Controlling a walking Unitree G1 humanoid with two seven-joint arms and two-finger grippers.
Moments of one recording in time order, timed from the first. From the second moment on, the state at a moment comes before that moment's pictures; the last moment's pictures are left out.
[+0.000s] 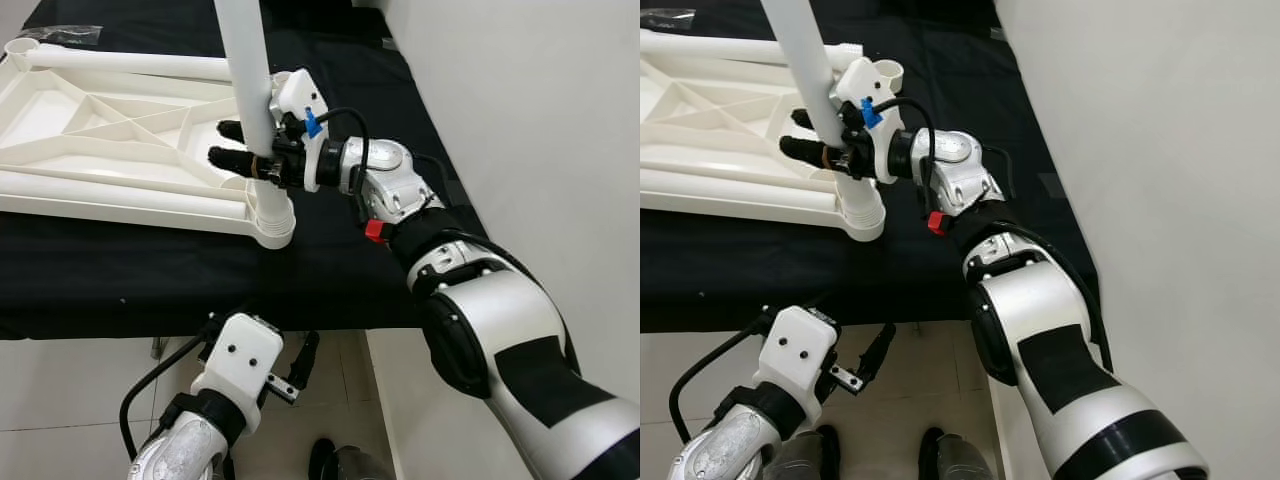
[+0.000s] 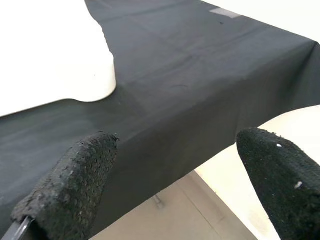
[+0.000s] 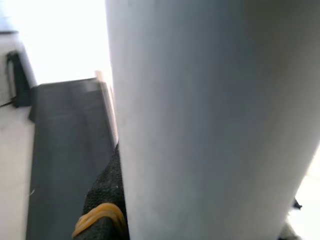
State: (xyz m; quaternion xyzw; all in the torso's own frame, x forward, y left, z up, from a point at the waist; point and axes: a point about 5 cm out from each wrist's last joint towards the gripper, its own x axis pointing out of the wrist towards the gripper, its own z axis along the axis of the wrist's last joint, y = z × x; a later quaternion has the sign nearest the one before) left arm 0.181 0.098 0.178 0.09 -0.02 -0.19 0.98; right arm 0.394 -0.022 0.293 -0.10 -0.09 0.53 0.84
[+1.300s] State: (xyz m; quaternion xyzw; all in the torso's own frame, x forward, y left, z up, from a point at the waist) left arm 0.182 0.099 0.176 0.10 -0.02 -0.20 0.97; right arm 0.419 -0.067 0.281 0.05 -0.11 0.08 0.99
